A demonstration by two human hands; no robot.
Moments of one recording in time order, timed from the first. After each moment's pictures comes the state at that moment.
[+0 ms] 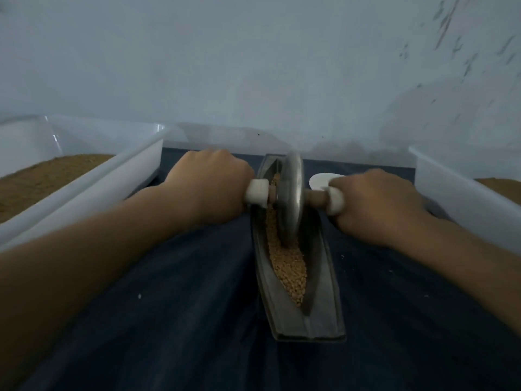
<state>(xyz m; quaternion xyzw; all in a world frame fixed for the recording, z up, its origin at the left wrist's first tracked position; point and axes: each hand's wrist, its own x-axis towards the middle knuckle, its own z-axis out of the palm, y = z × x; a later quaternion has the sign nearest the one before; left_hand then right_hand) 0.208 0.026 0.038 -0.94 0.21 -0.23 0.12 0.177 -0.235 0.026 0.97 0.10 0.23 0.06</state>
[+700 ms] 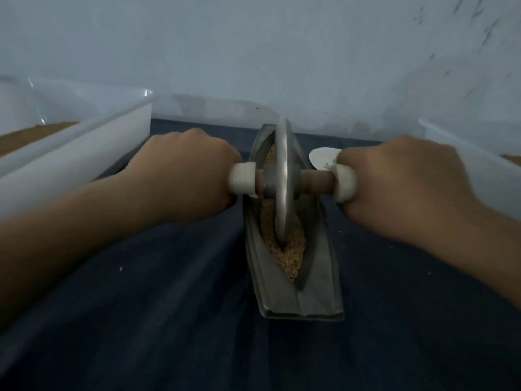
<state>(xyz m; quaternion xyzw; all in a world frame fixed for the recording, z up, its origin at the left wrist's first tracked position) 0.192 0.044 0.017 -0.93 0.23 -0.28 0.06 0.159 -0.241 0.026 0.91 0.15 0.37 0.13</state>
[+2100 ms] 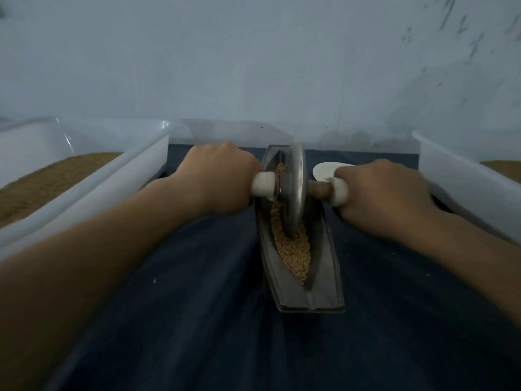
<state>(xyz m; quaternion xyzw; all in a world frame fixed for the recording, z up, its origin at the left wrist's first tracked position) 0.203 0.024 0.040 -0.95 0.23 -0.20 0.11 0.166 -0.237 0.017 0.95 0.10 0.30 0.06</state>
